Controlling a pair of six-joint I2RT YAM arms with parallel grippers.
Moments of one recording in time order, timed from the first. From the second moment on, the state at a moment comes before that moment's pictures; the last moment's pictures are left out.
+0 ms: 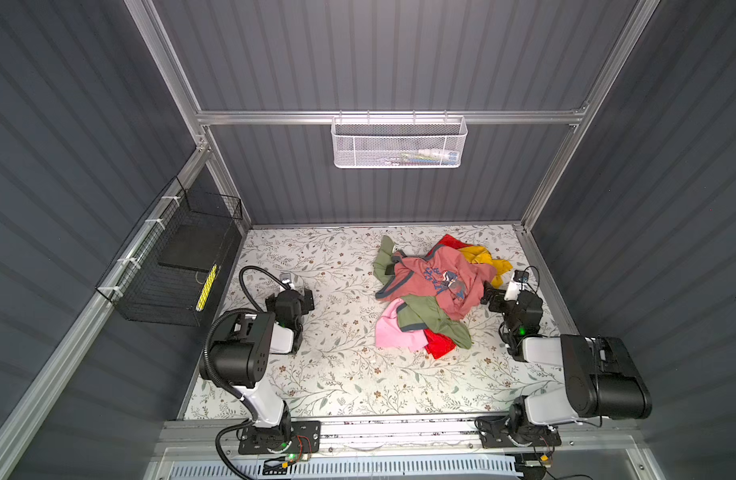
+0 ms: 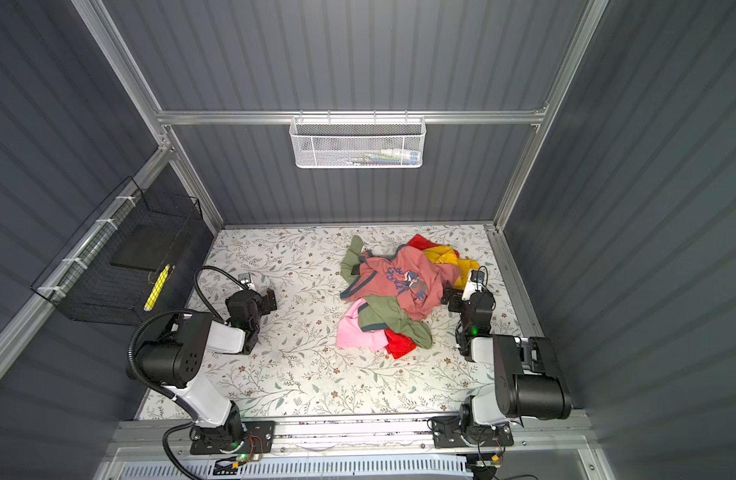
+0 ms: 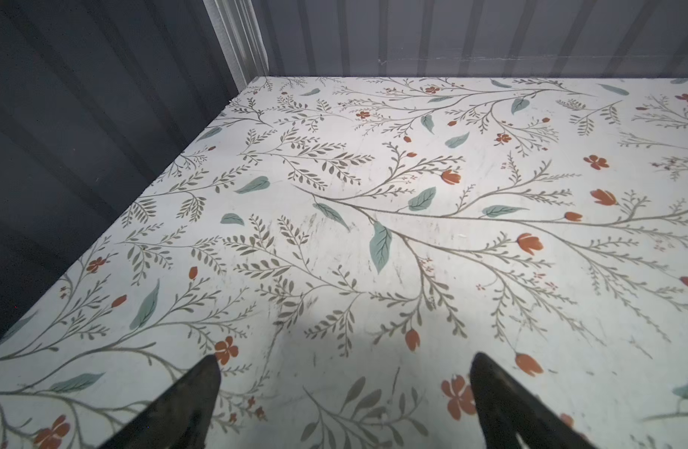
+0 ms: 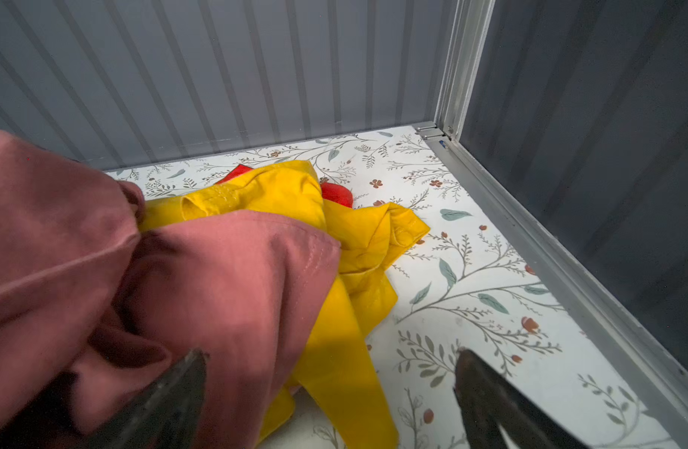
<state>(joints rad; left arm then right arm) -0.10 1.72 0.45 0.85 -0.34 -0.03 -0.07 1.47 0.31 0.89 0.02 0.07</state>
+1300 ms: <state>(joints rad) -0.16 1.34 0.76 0.23 -0.31 -0.25 -0.15 1.03 0.56 0.13 -0.12 0.39</state>
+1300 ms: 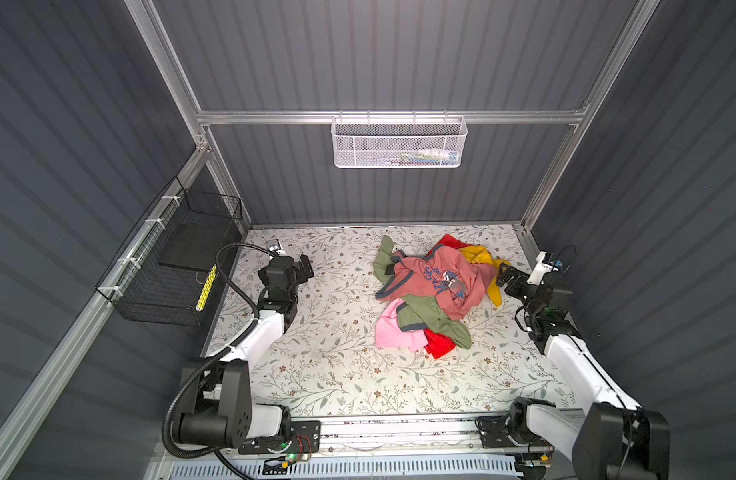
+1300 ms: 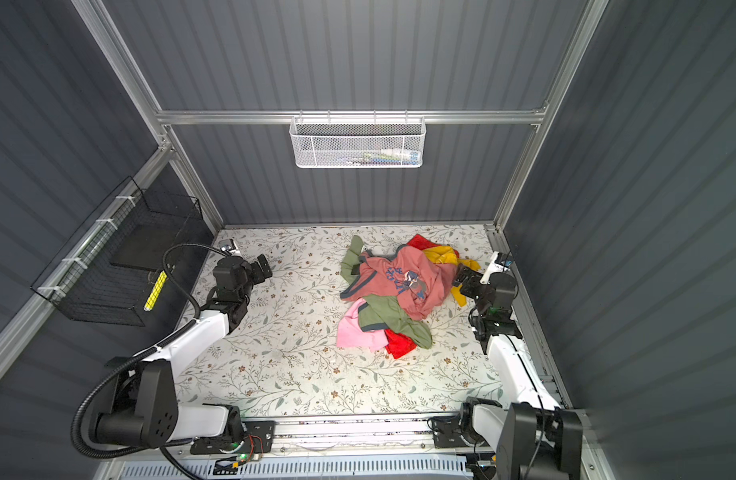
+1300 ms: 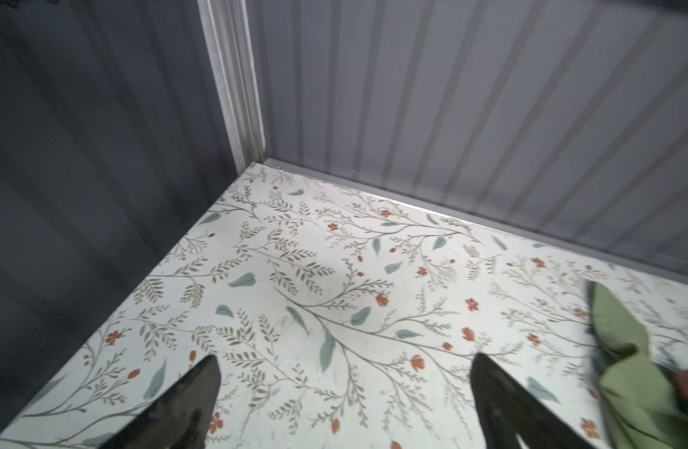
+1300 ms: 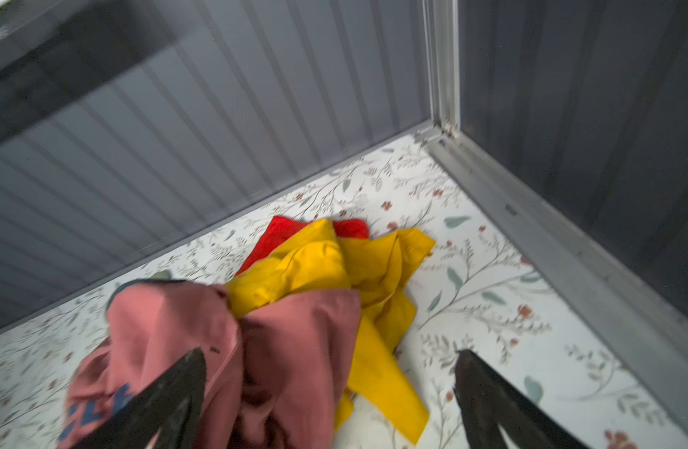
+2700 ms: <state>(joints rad) -0.32 1.27 0.61 0.16 -0.25 -0.48 0.90 1.17 0.59 -0.51 0.25 0.84</state>
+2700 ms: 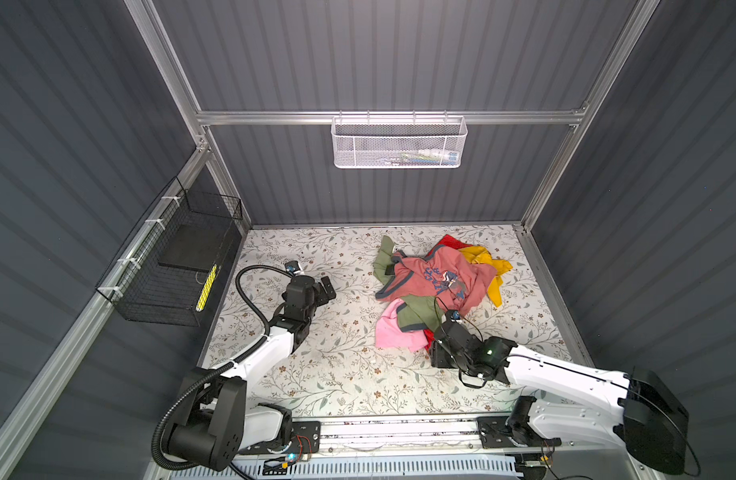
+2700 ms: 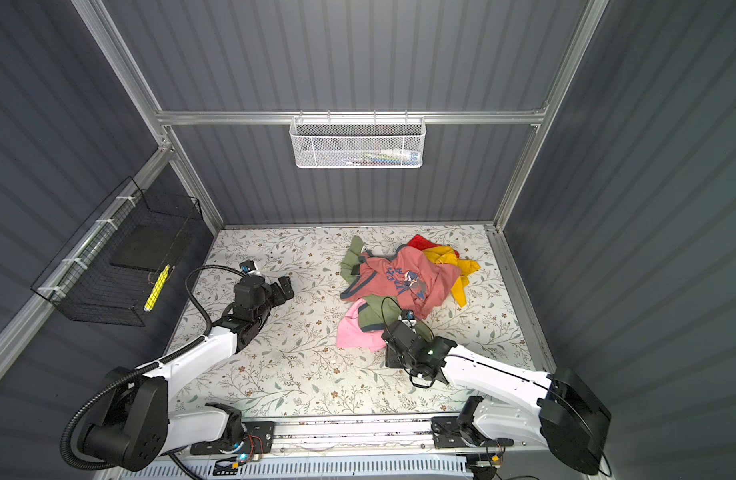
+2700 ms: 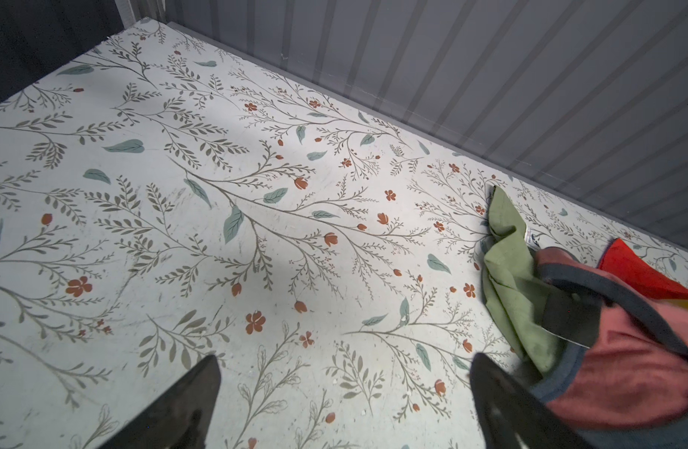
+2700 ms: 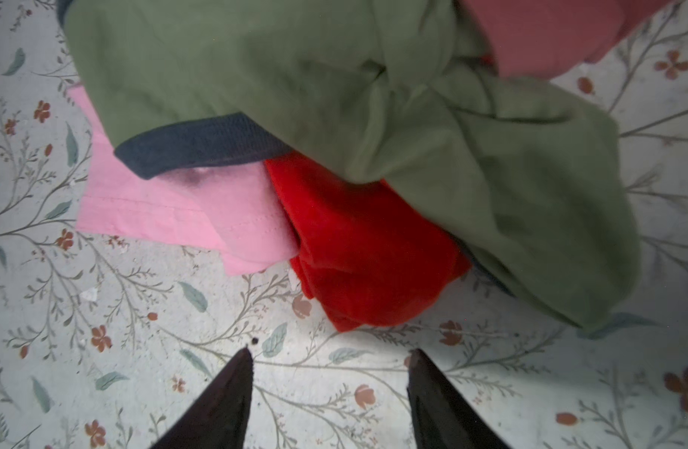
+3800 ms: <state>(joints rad) -0.32 1.16 0.60 0.07 -0.28 -0.45 0.79 1.40 0.68 -0.48 0.28 0.81</state>
